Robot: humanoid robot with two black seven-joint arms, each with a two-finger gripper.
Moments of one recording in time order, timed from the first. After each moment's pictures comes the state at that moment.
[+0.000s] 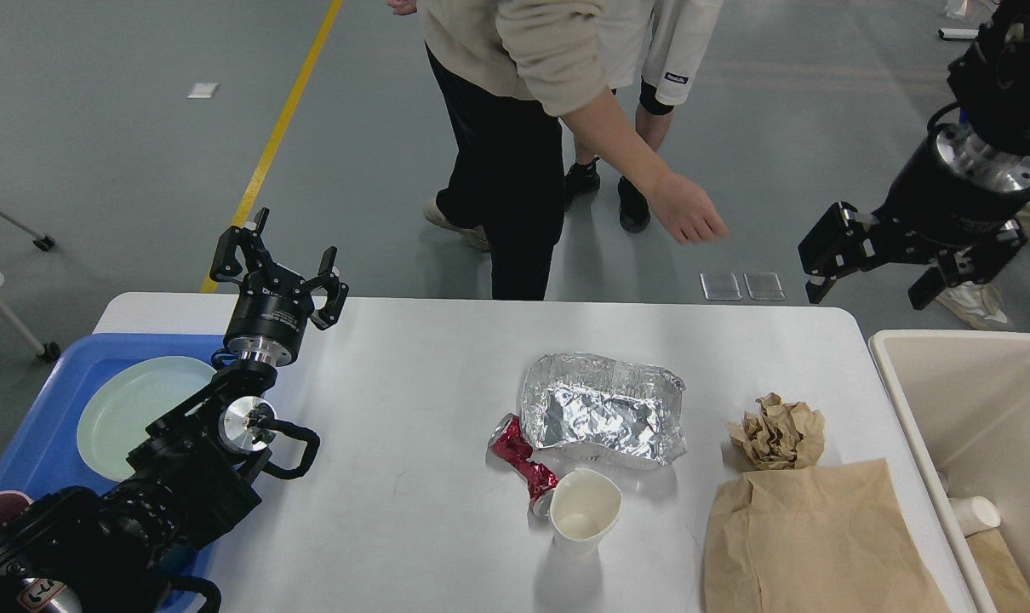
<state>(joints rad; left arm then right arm) -0.79 0.00 -0.78 -0.17 -0.04 -0.56 -0.57 2.11 -0.30 -1.49 1.12 -0.23 0.96 0.20</state>
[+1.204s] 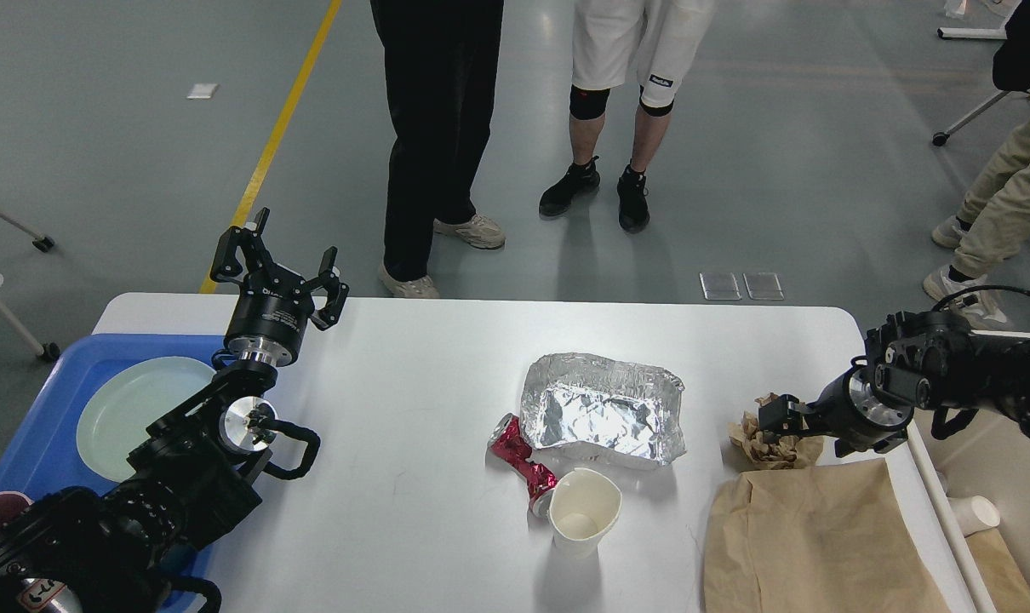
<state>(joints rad) -0.79 0.00 -0.78 -0.17 -0.04 -0.56 -0.57 1.21 -0.26 -1.23 0.61 -0.21 0.51 0.20</state>
